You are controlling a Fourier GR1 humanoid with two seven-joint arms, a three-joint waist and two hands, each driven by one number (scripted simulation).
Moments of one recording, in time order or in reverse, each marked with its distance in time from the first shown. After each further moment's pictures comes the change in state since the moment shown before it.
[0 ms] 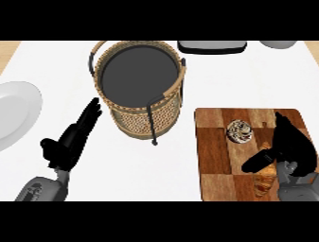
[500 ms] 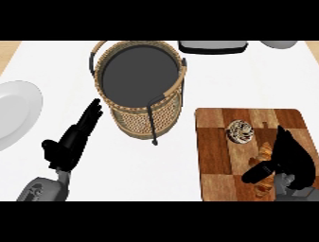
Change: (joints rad) left arm 0.005 -0.010 0.008 0.008 -0.015 -0.013 -0.009; right arm 0.106 0.089 -0.043 -0.014 0.111 0.013 -0.013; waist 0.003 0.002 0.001
